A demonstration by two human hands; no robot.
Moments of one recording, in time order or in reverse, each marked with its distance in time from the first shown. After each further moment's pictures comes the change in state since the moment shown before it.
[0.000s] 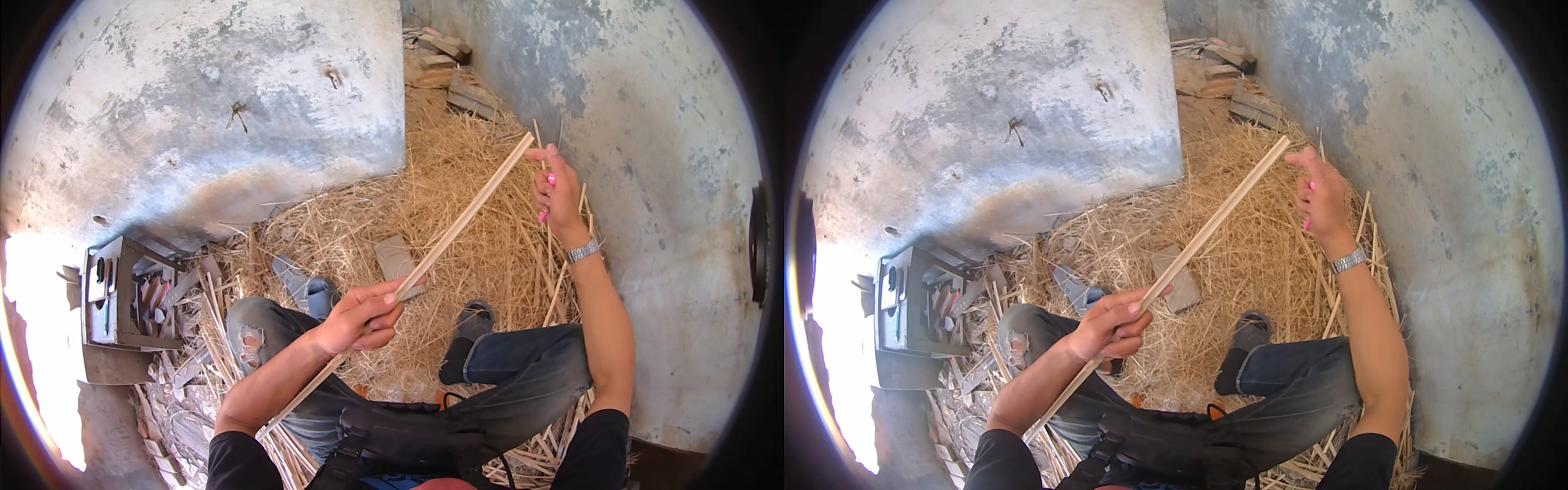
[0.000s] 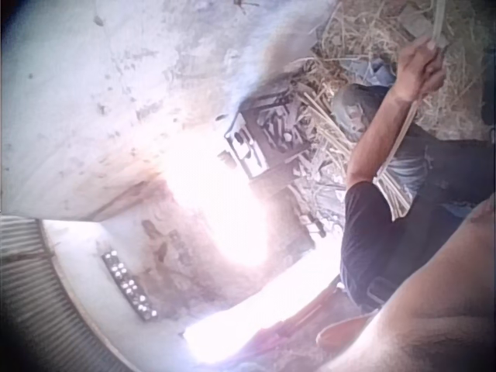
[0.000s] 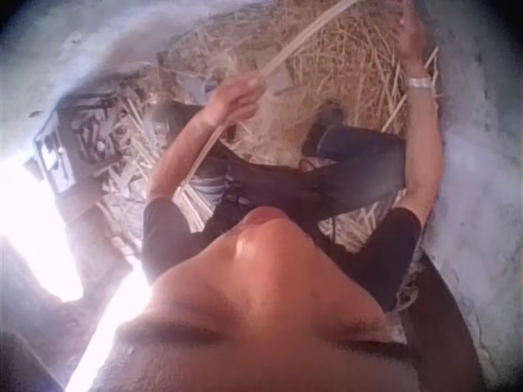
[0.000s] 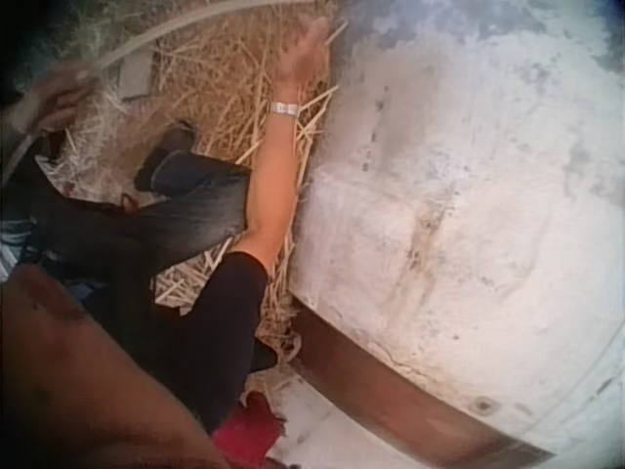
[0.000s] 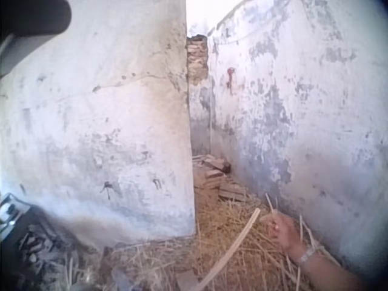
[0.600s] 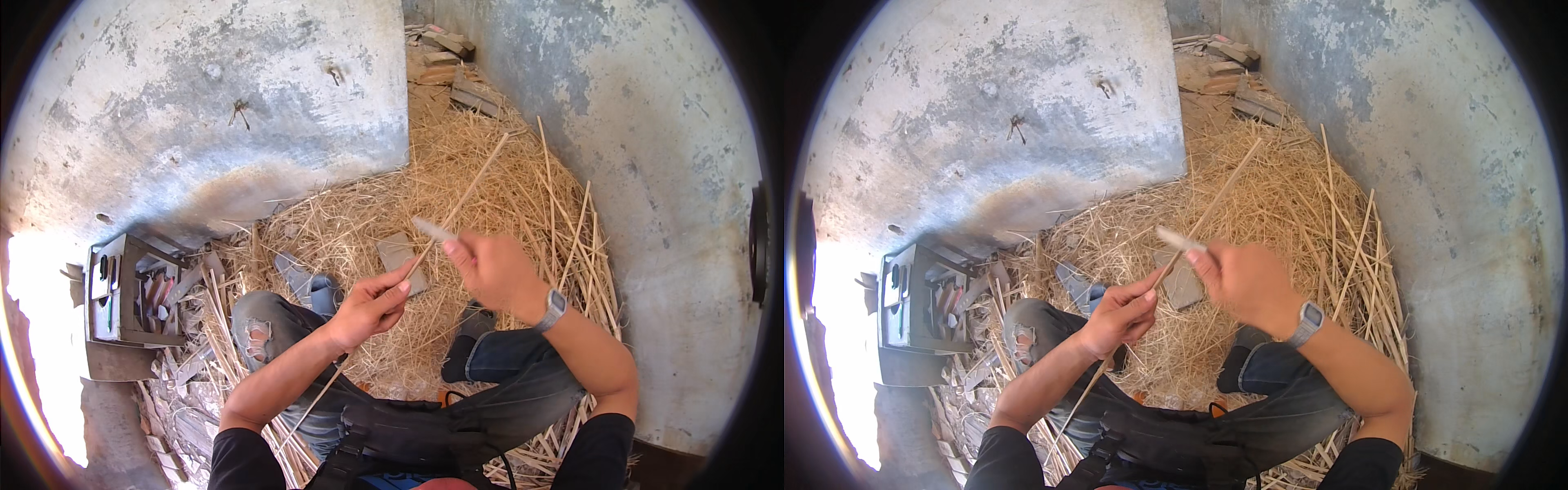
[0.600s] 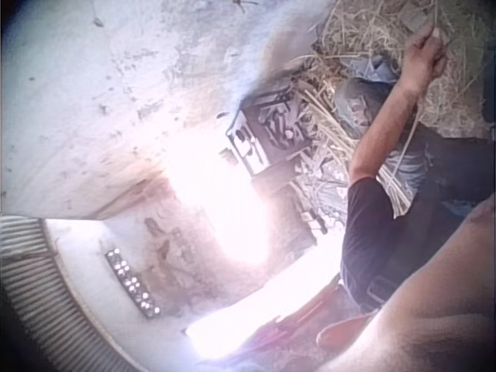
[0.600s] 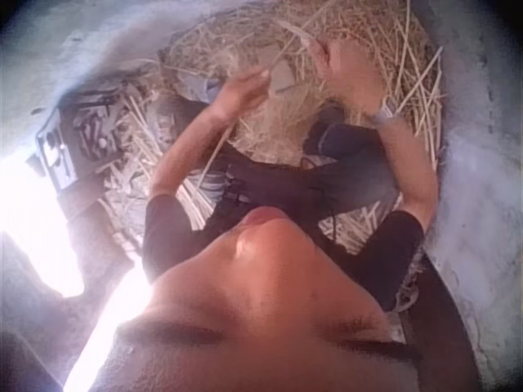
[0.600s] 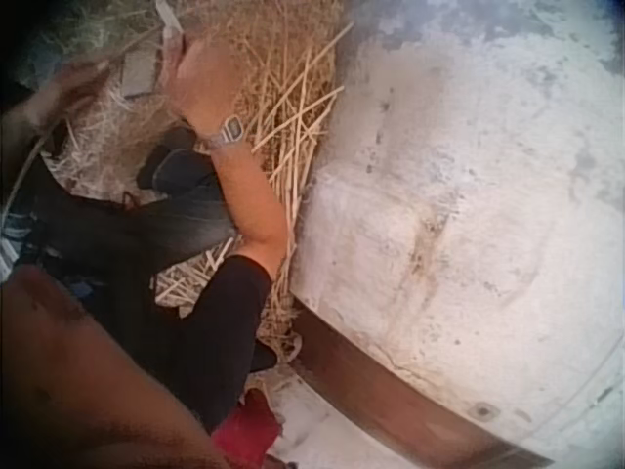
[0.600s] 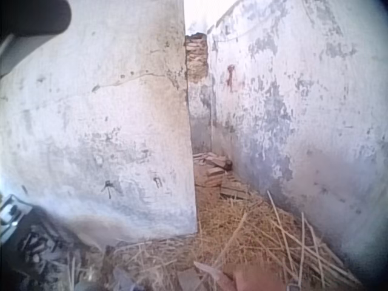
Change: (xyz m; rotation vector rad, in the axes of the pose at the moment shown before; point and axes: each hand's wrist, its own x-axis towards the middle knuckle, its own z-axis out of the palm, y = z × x) left_hand 0.018 -0.007 0.004 0.152 0.139 0.044; right_hand -0.100 -0.002 0.080 -0.826 -0.416 -0.336
